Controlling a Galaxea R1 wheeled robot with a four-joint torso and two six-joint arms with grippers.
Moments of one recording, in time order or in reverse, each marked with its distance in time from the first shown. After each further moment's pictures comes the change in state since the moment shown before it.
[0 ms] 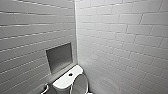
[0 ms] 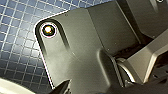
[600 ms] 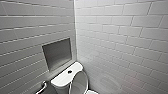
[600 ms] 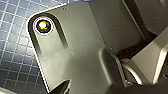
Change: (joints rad) left arm 0.007 0.007 0.000 0.000 0.000 0.000; right arm 0.179 -0.218 0.299 -0.012 0.119 -0.019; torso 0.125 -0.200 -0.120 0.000
